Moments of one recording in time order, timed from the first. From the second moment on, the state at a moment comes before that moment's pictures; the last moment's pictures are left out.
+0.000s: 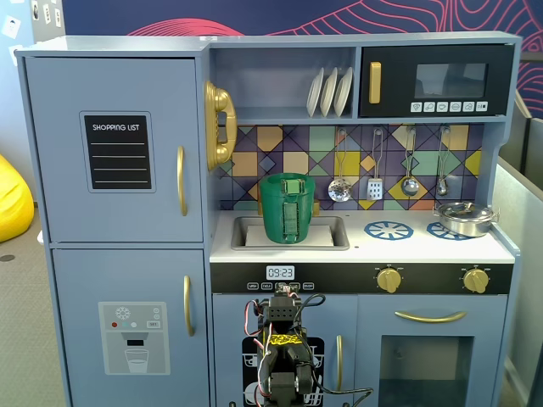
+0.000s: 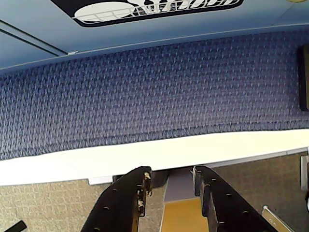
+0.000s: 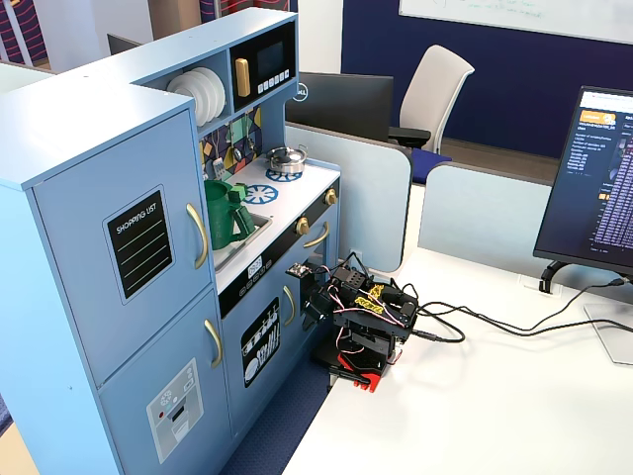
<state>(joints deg) -1.9 182.5 172.0 76.9 -86.3</state>
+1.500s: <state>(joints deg) 5.3 157.2 126.1 22.4 -96.3</state>
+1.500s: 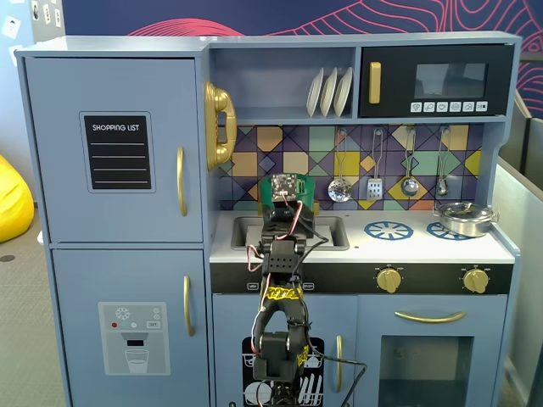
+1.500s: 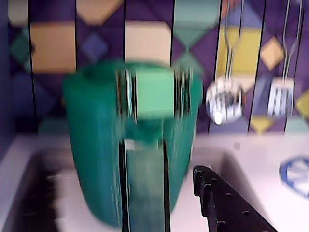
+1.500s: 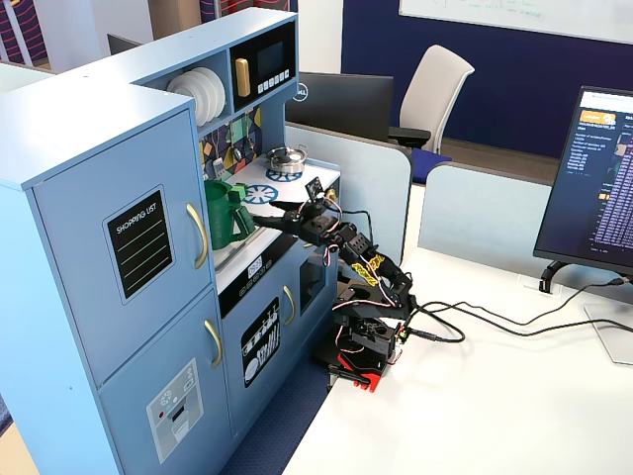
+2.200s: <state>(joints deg) 7.1 135.4 109.7 14.8 -95.6</state>
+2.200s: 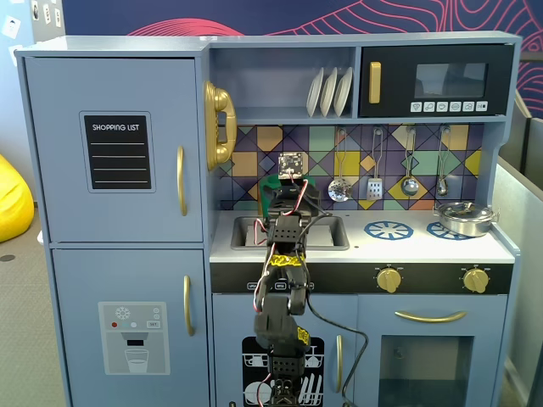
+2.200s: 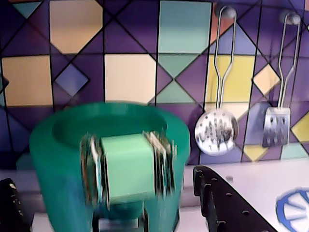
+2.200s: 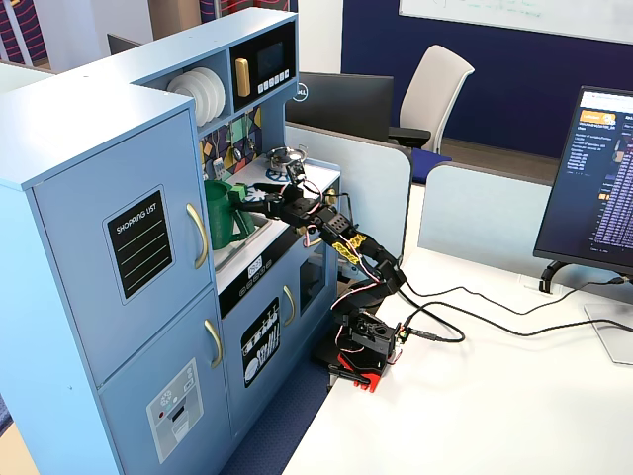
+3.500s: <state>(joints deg) 3.0 122.8 102.7 3.7 -98.8</state>
